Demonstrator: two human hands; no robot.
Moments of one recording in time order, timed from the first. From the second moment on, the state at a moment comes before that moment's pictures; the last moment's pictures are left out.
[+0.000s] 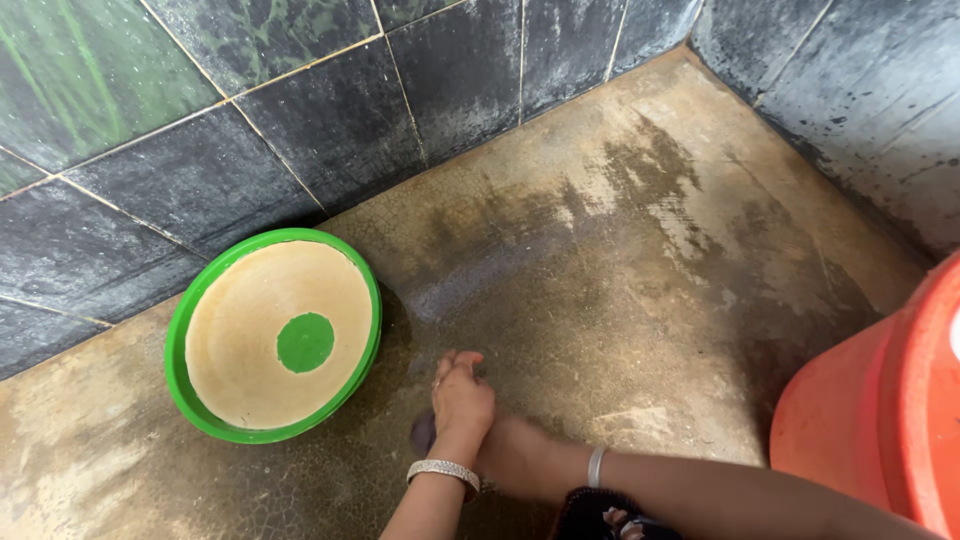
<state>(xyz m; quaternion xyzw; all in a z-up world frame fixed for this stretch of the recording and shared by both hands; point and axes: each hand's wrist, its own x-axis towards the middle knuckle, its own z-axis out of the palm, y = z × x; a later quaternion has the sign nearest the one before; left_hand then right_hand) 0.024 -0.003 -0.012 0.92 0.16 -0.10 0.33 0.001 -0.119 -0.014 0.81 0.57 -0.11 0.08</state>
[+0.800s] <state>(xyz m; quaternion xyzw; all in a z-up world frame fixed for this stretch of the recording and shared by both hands) 0.100 -0.012 -0.025 0.93 0.14 -0.12 0.32 0.170 -0.267 -0.056 0.99 -0.07 -0.09 -0.07</state>
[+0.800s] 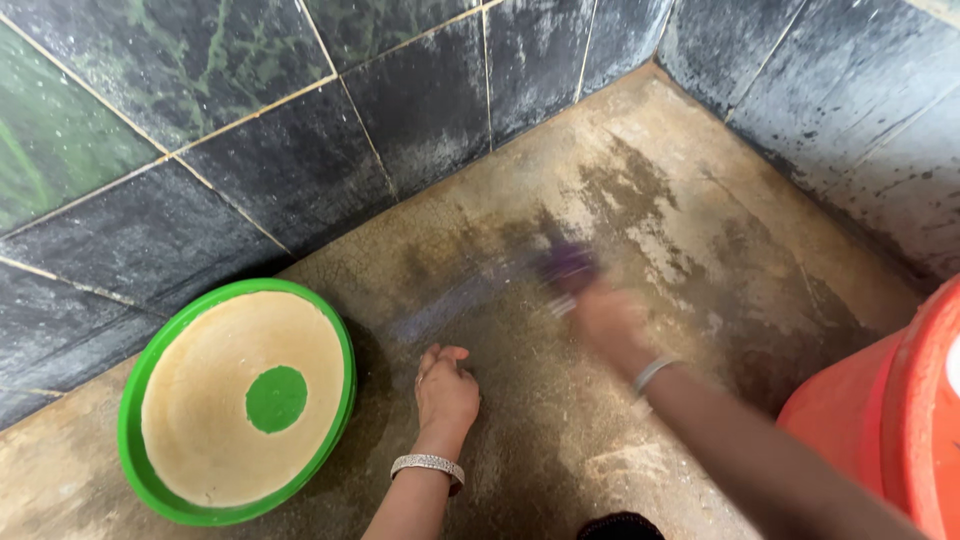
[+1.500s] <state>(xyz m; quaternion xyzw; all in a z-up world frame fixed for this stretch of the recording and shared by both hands) 0.179 -0.038 -0.042 0.96 0.04 -0.11 0.24 0.170 -0.467 -0.048 0.87 -0.47 0.00 -0.17</state>
